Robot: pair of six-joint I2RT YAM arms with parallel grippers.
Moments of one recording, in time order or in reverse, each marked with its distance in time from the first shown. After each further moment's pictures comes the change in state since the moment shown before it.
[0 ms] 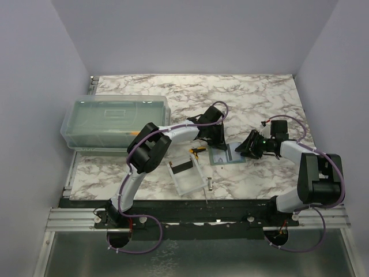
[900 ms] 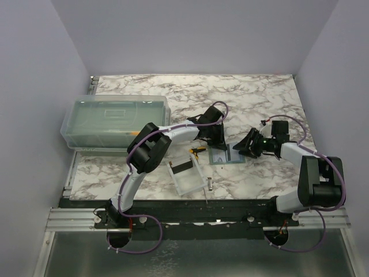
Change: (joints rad) left arm 0.000 0.000 0.000 0.000 0.000 0.000; right arm 0.005 -0.029 -0.018 0.055 -0.086 0.051
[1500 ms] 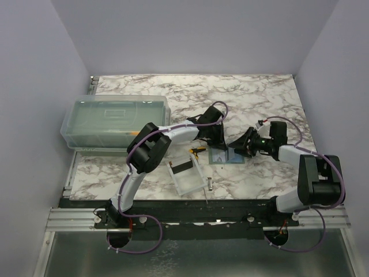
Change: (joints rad) left arm 0.001 -0.001 -0.002 0.005 0.000 0.000; right arm 0.015 0.010 -0.060 0.195 -0.155 0.169
